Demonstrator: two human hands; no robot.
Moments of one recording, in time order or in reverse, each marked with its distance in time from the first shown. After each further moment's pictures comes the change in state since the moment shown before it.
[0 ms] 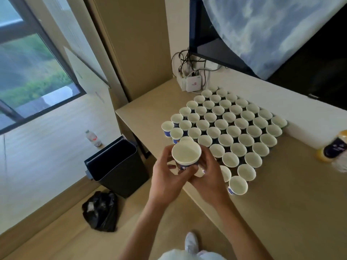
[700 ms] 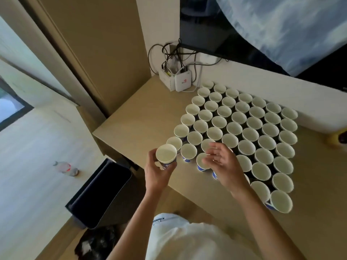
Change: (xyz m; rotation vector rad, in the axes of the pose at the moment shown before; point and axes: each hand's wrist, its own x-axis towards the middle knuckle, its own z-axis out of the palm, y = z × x) left_hand 0.240 -0.172 -0.073 0.096 -0.027 -0.151; right_hand 0.170 0.056 0.072 -0.093 0.279 0.359
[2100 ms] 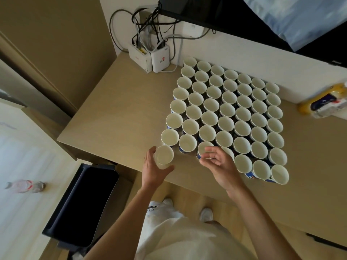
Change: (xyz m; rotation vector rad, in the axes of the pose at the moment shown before) left_hand 0.092 -0.116 0.012 0.217 -0.472 0.070; right_hand 0.015 0.040 0.067 0.003 0.235 0.236
